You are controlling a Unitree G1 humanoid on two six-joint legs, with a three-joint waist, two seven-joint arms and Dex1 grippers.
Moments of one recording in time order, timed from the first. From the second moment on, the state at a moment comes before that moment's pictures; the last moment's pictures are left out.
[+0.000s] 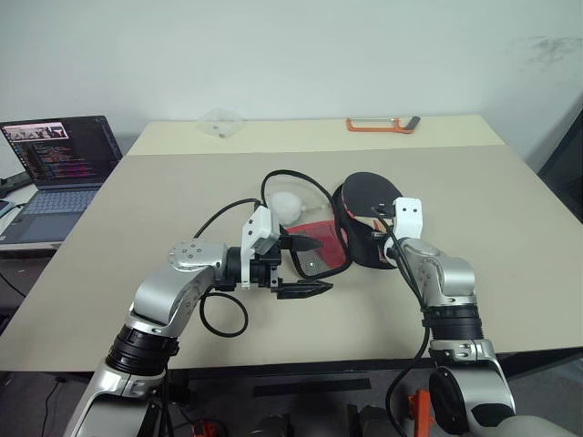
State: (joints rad) left arm -0.52 0.57 -0.14 -0.15 -0.49 0.49 -1.14; right arm -0.70 -0.08 -0.16 0.18 0.18 0.90 -0.05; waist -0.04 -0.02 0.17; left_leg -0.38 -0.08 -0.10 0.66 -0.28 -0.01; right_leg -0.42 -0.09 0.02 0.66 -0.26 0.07
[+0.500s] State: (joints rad) left arm -0.49 0.65 -0.05 -0.11 -0.48 0.49 -1.09; right arm -0.63 -0.11 -0.13 -0.18 0.27 1.01 0.05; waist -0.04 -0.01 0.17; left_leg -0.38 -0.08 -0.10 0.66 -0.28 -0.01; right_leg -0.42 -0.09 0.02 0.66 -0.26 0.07
